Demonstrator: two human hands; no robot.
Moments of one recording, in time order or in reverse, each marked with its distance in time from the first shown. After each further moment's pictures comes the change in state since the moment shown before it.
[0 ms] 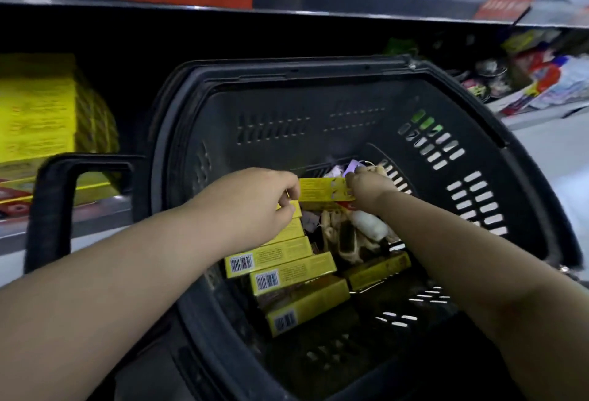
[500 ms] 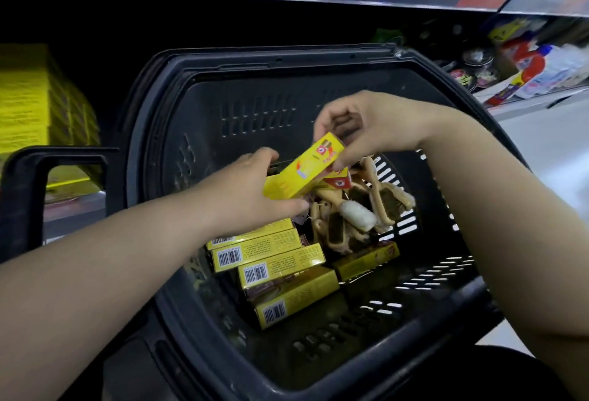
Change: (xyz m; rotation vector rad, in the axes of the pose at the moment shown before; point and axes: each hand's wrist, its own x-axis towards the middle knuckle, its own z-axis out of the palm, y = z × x) left_hand 0.010 0.007 0.005 -0.206 -0.079 -0.181; right_hand -0.086 0.020 -0.140 1.032 -0.125 -0.607
